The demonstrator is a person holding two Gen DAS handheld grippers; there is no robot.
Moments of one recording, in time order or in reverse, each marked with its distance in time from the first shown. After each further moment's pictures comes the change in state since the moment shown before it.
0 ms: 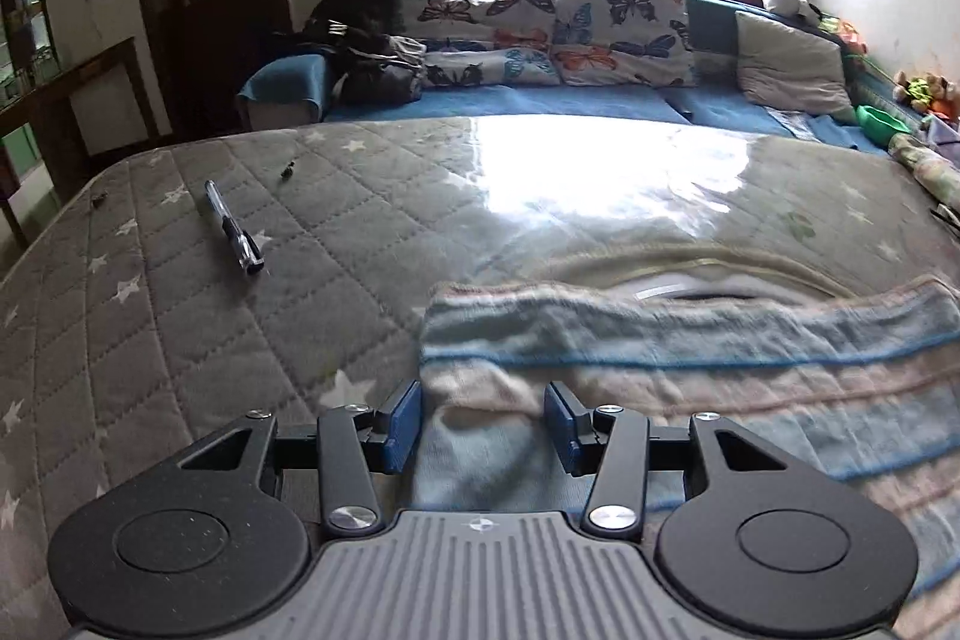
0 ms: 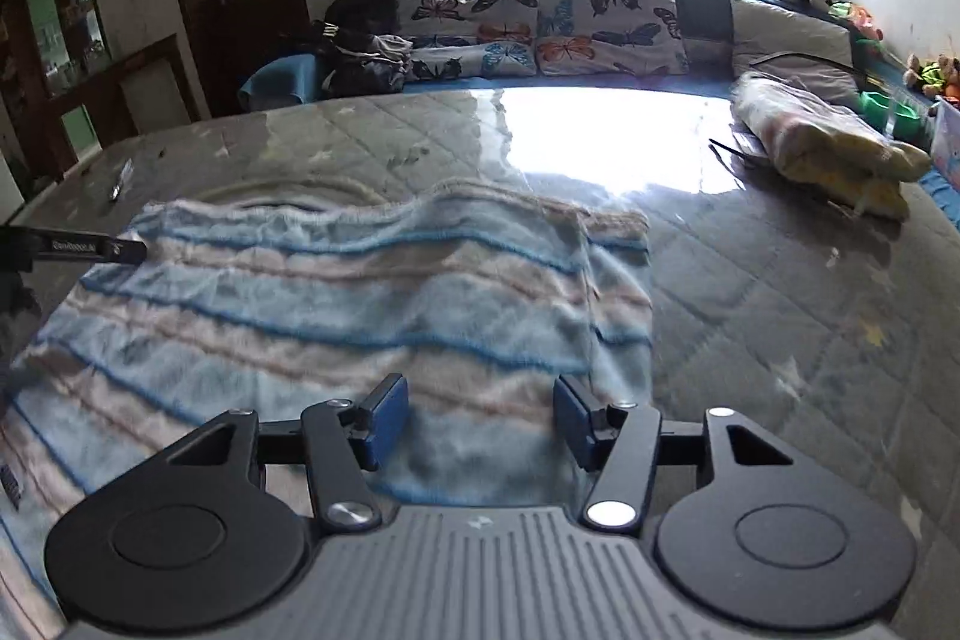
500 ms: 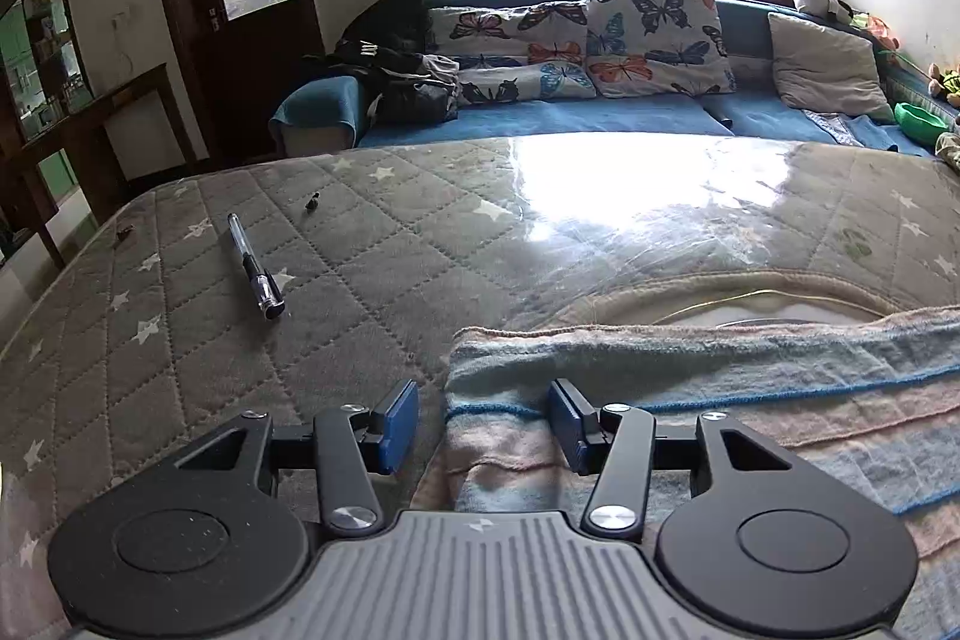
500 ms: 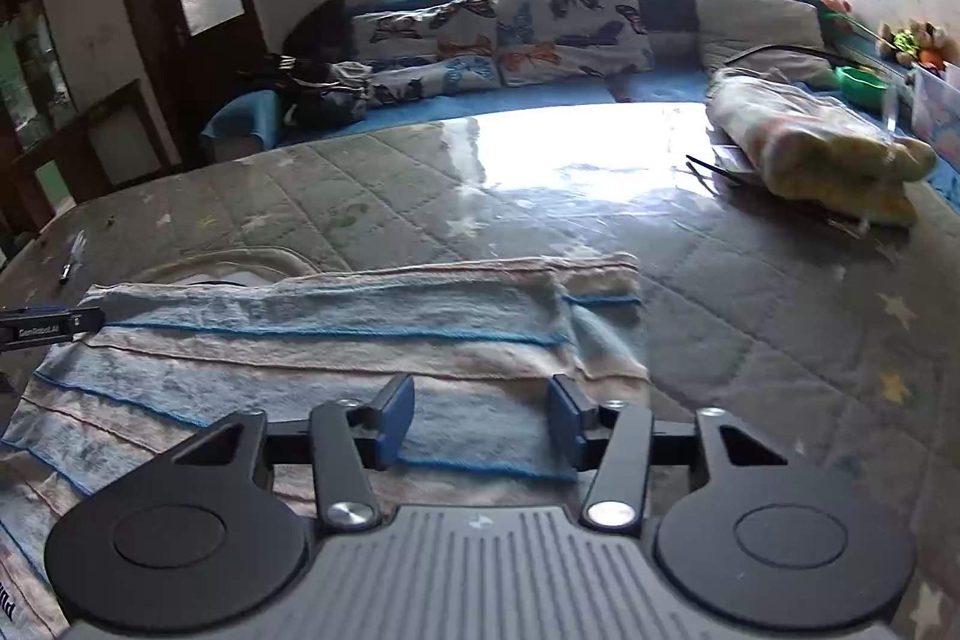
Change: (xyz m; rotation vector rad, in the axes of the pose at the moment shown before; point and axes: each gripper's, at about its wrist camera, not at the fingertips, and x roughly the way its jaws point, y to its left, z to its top) left arm 0.016 -0.005 0.009 0.022 -0.032 0.083; right arm 0.034 -0.022 0.030 0.085 -0.029 -0.027
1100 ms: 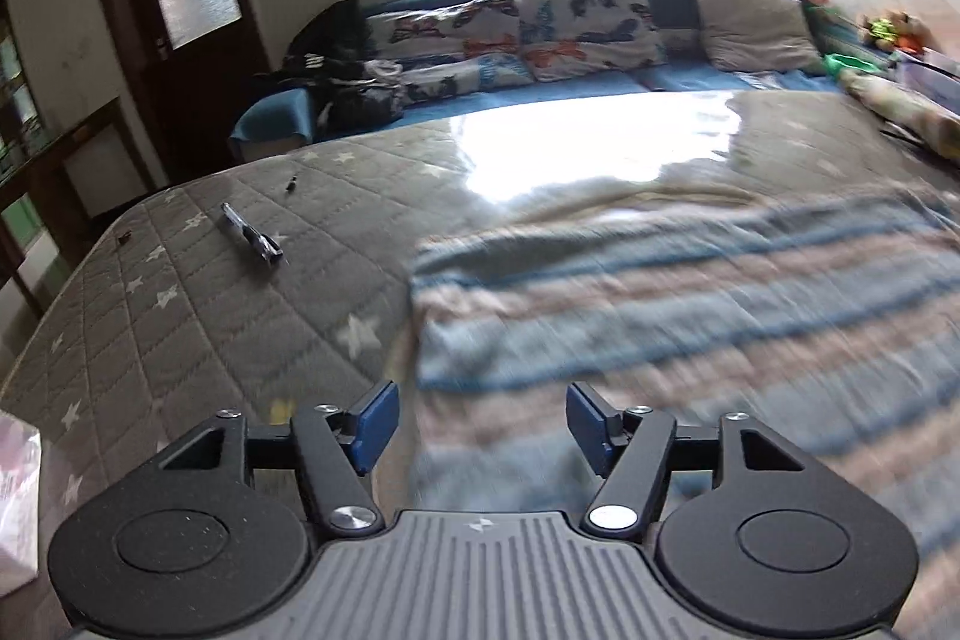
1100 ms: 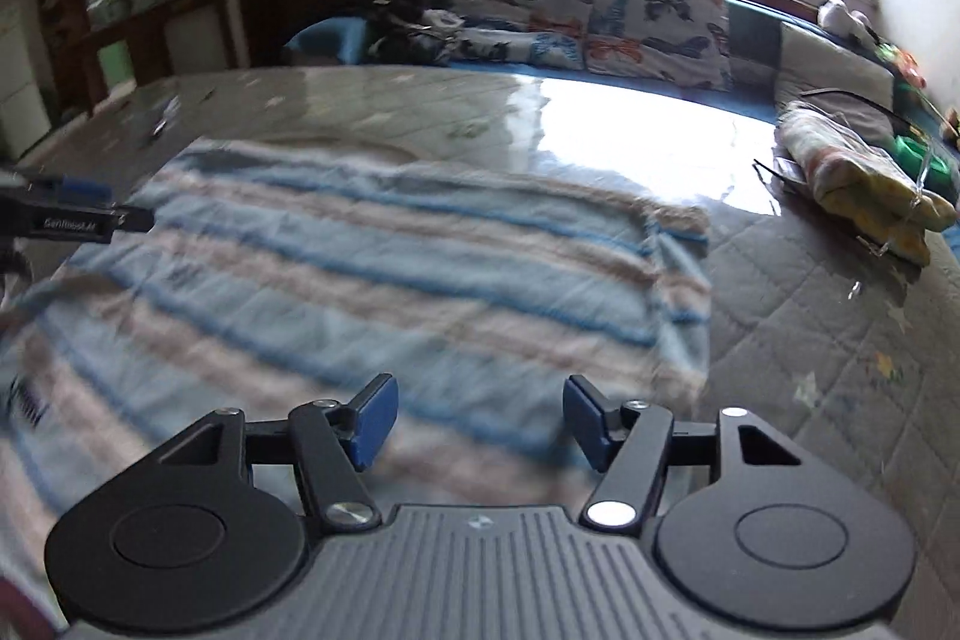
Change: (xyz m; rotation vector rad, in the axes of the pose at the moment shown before) left arm -0.085 -0.011 -0.055 0.133 0.000 -0.087; right arm -0.066 0.055 -0.060 -0.263 0.067 0.039
